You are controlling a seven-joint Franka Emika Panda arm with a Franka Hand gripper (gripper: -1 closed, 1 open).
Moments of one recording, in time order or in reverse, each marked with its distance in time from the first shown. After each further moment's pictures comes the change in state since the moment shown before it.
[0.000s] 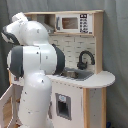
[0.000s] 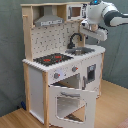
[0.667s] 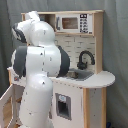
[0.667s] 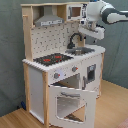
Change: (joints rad) arm 0.000 0.031 -0.115 0.000 0.114 0.129 -0.030
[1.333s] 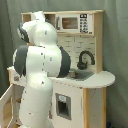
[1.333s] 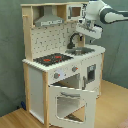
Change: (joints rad) arm 0.000 -0.008 -0.067 0.000 0.068 0.139 -0.101
